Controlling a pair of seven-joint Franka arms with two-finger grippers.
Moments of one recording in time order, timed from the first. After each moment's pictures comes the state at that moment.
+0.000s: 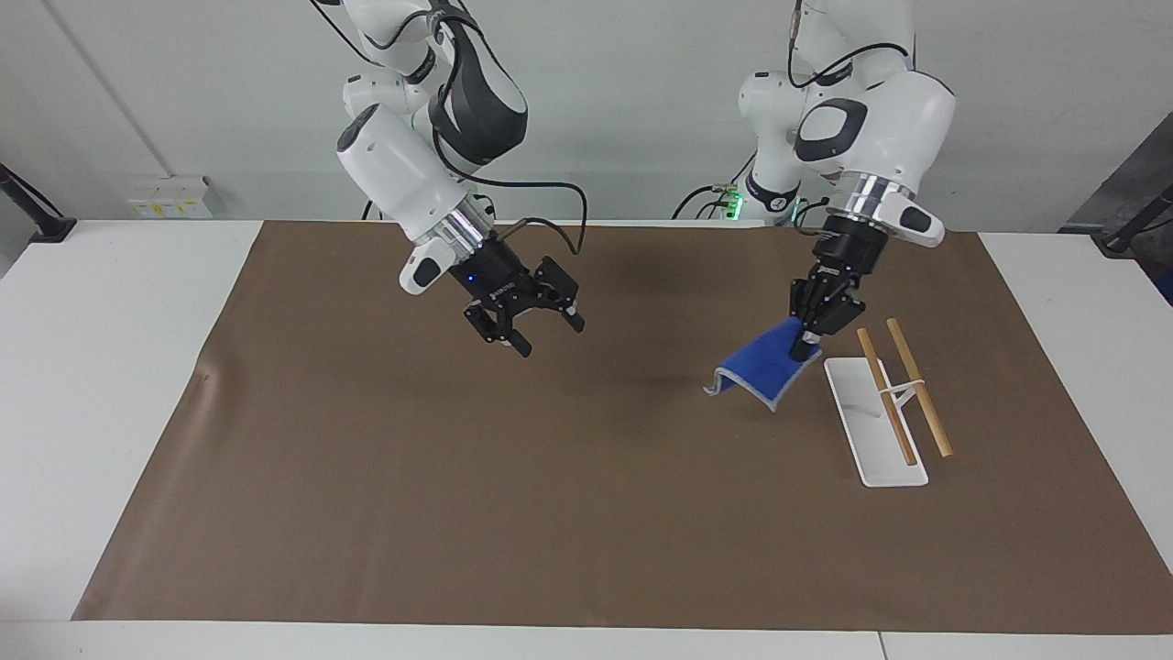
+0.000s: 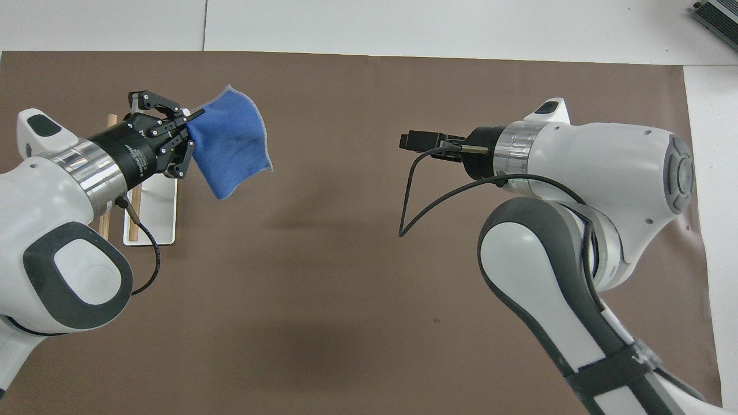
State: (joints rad) left arm -0.26 -0.08 -0.02 -2.13 -0.67 2.83 -1.29; right arm 0.18 0.11 0.17 -1.87 0.54 2.43 0.11
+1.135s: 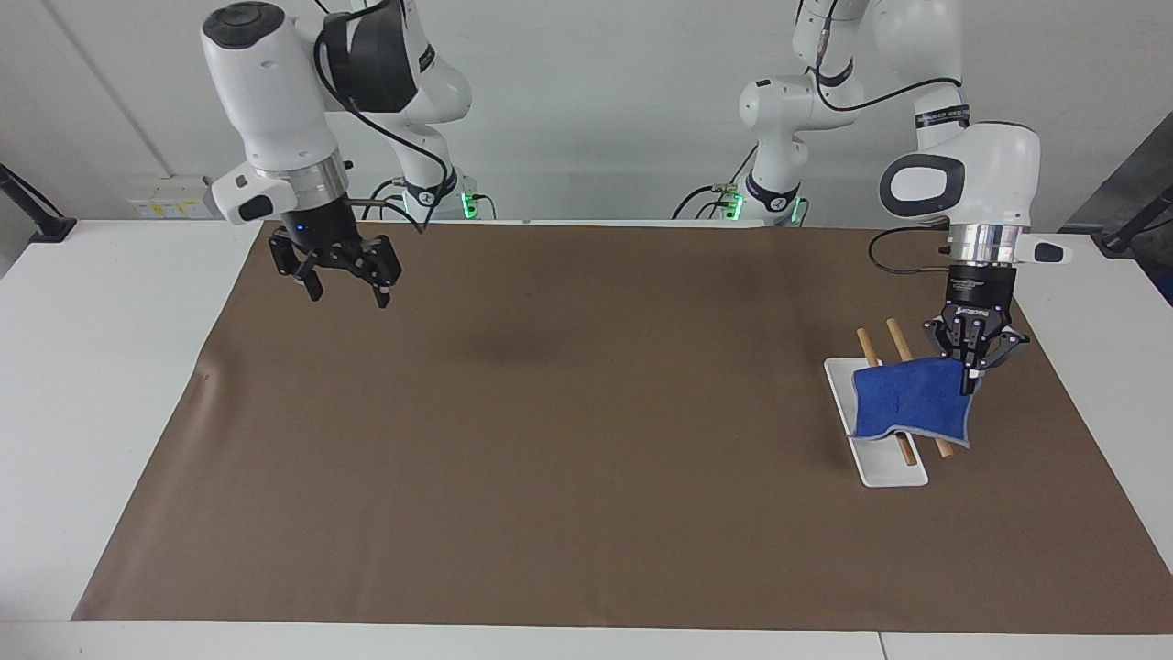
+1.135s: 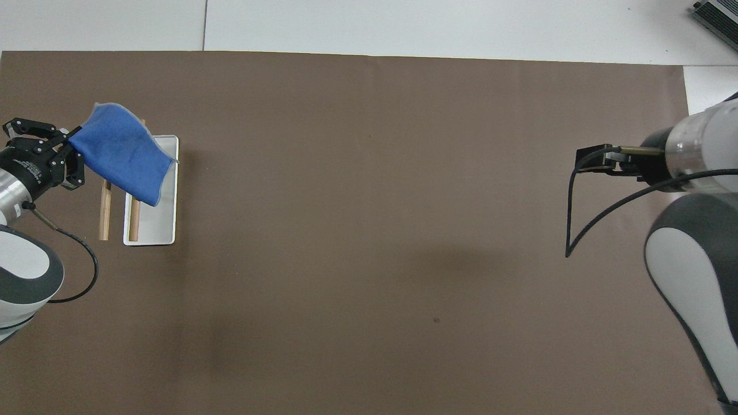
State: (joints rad) left arm 0.03 -0.02 -0.02 -2.25 -0.67 2.99 -1.34; right arm 0.02 -0.04 0.02 -1.75 -0.02 1.84 0.19
